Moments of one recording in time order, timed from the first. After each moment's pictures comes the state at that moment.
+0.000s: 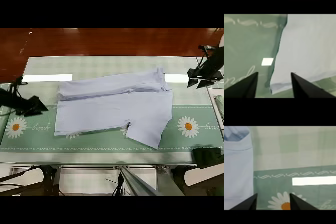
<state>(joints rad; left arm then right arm) 0.45 -1.34 0.93 1.12 -1.36 -1.22 -0.22 -1.70 1.74 -1.53 1.65 1.50</state>
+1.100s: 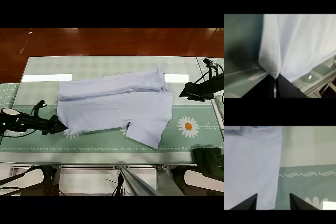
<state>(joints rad) 0.38 -1.34 0.53 0.87 -1.19 -1.07 -0.30 -1.38 1.21 -1.28 1.29 1.41</state>
